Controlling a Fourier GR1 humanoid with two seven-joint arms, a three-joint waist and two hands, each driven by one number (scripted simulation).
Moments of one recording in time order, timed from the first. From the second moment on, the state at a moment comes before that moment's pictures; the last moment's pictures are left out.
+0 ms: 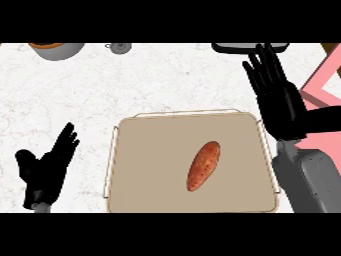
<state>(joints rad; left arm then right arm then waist) 0.04 0.42 -0.30 -1.52 0.37 0.37 0.12 -0.39 -0.19 0.14 -1.54 -0.46 -0.17 -0.01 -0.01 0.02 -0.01</state>
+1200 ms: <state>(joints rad) -0.15 0.62 -0.30 -1.60 0.22 0.16 -0.08 -0.26 -0.81 0.50 -2.01 0.57 -0.21 0.71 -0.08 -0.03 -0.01</state>
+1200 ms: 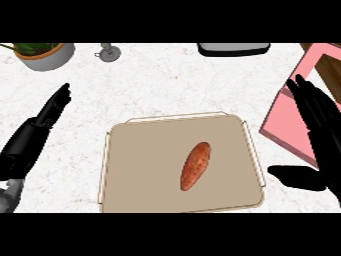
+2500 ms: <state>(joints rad) -0.24 0.57 -0.33 -1.53 0.19 0.10 -0.10 -0.50 -0.30 0.81 -1.77 0.64 0.29 1.23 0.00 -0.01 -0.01</state>
